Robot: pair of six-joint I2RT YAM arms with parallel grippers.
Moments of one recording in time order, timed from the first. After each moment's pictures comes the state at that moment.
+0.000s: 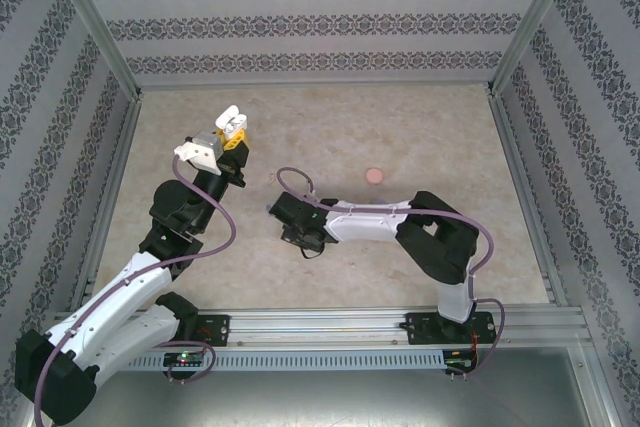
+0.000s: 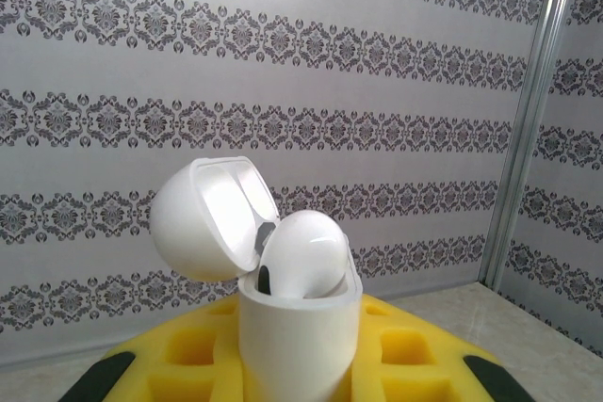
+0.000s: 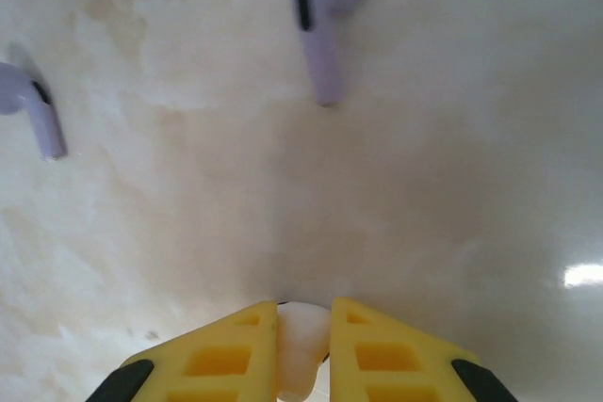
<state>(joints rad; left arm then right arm) -0.49 0.83 0.59 0.47 -0.15 -0.06 1.03 1.90 1.17 -0.44 0.11 1.36</state>
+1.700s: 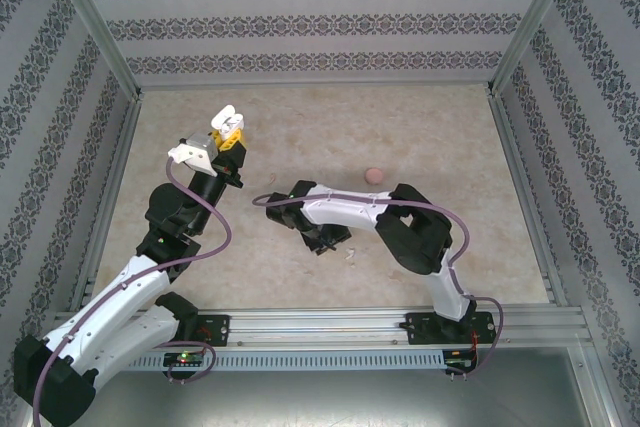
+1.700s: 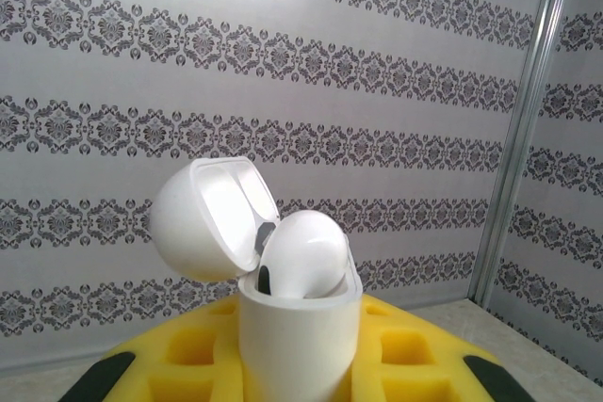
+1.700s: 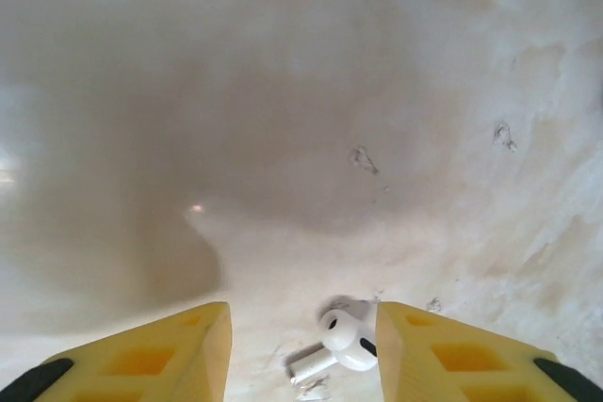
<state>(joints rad) -0.48 0.80 0.58 0.48 -0.15 -0.09 1.01 2.08 1.52 -1.25 0.27 0.69</state>
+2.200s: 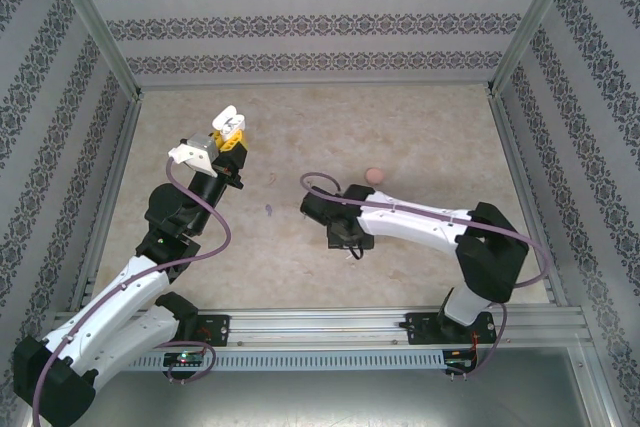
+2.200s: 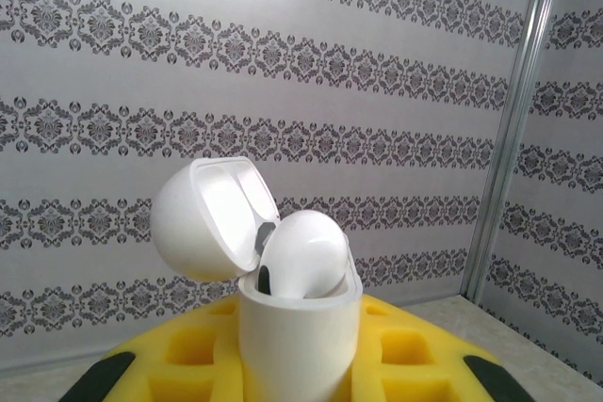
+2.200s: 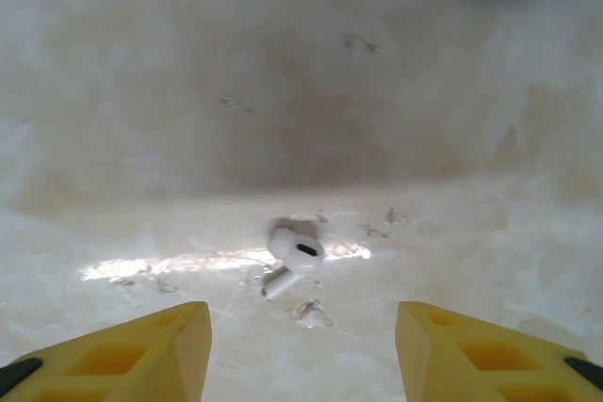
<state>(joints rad) -0.48 0.80 0.58 0.47 -0.13 -0.09 0.97 1.62 1.12 -1.01 0.21 1.09</state>
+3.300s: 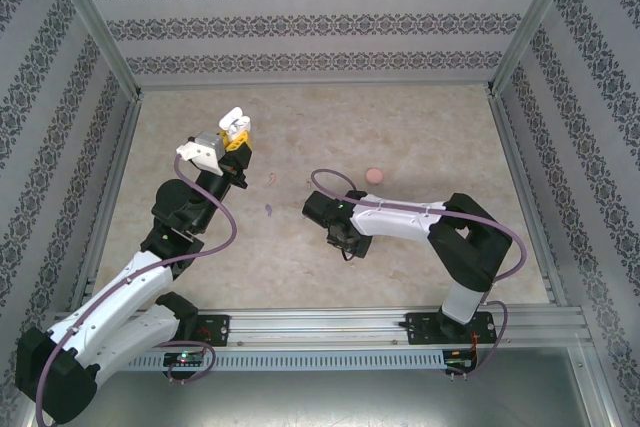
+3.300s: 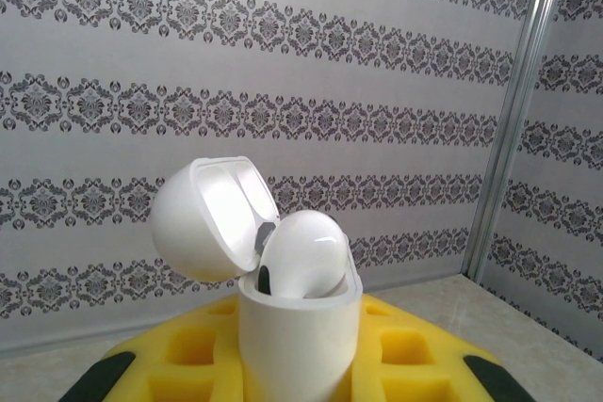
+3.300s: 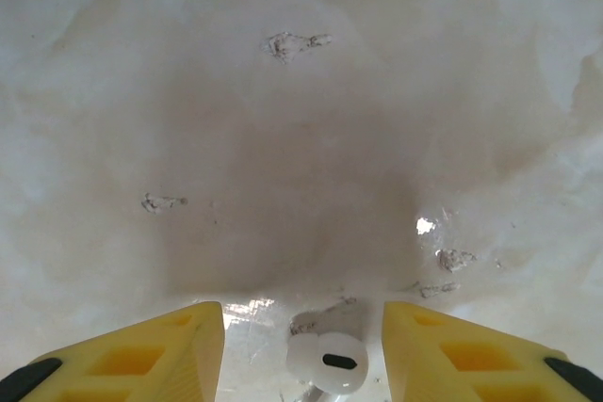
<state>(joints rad) -0.48 0.84 0.58 0.47 -0.12 -0.09 0.93 1.75 1.06 -0.85 0.20 1.40</state>
